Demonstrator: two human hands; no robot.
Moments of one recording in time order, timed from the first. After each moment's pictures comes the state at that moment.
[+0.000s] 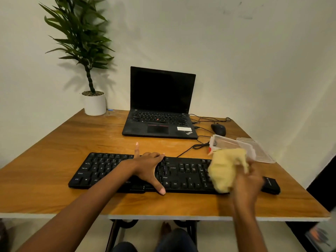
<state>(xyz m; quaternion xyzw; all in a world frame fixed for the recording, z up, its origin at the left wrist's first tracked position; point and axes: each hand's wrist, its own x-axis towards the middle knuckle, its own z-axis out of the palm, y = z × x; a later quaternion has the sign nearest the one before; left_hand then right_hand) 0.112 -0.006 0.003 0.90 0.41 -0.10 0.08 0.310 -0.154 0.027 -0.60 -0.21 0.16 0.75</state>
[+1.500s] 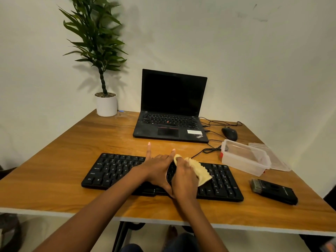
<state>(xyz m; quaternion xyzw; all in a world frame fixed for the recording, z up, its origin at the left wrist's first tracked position) 0.109 -0.015 0.002 0.91 0.40 -0.03 0.06 0.213 -0.076 -0.026 -0.74 -0.61 -0.02 0.29</state>
